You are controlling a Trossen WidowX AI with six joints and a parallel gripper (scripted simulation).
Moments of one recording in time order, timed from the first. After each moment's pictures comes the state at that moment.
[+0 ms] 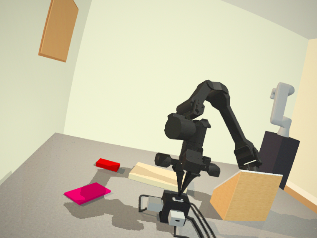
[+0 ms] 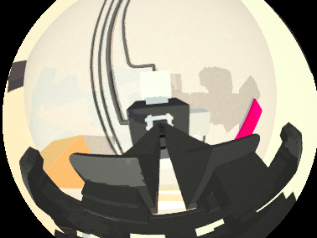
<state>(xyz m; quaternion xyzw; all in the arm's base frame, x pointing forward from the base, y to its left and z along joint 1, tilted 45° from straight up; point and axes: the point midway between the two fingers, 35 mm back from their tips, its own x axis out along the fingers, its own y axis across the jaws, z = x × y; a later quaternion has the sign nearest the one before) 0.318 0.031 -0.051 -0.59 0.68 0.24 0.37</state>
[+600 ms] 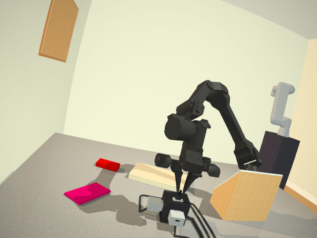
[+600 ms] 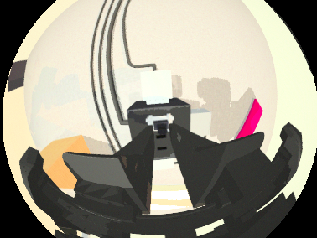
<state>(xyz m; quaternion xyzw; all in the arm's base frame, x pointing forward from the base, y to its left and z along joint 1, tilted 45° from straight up) 0.318 0.030 -0.051 -0.59 0.68 0.24 0.37</state>
